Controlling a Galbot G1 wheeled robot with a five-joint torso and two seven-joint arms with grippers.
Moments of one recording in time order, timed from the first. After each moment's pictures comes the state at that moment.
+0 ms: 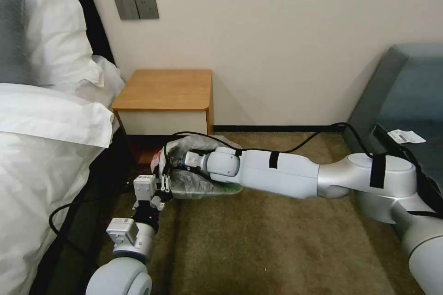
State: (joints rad) left arm 1.63 -1.35 -0.44 -2.29 -0.18 0.17 -0.17; right arm 0.04 1.34 -1.15 1.27 0.60 -0.35 -0.06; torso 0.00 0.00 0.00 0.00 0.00
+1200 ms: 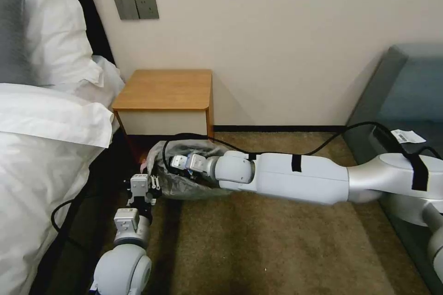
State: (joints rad) left arm 1.53 -1.36 -0.48 -2.14 -0.13 0.20 -0.24; right arm 0.04 1.14 -1.09 1.64 0.69 -0.40 0.06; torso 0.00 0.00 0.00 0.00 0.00
